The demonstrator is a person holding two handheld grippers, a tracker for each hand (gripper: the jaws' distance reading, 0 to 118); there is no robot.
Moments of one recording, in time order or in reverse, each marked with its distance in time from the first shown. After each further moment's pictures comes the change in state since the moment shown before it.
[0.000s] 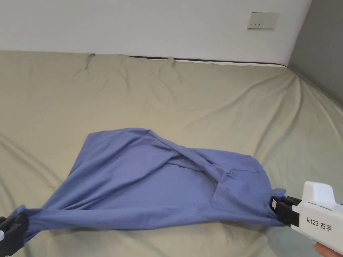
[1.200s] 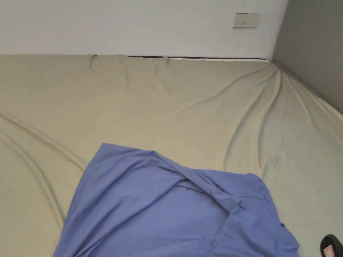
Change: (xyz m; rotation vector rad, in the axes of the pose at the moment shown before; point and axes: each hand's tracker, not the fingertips) left arm 0.023 -0.084 0.322 0.463 0.066 0.001; right arm -0.073 -0.149 0.344 0.703 -0.191 0.123
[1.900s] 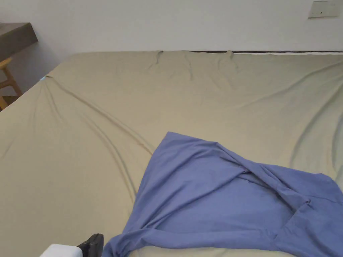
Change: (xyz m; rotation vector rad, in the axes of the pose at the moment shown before) left arm 0.020 -0.075 -0.032 -0.376 -0.024 -0.233; right arm -0.024 0.021 0.024 -0.146 0.007 -0.120
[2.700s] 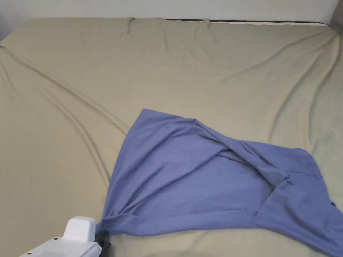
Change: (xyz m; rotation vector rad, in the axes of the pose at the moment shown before) left arm -0.007 -0.035 -0.149 -0.333 -0.169 -0.024; right arm -0.013 -0.025 -0.028 -0.166 0.022 0.067
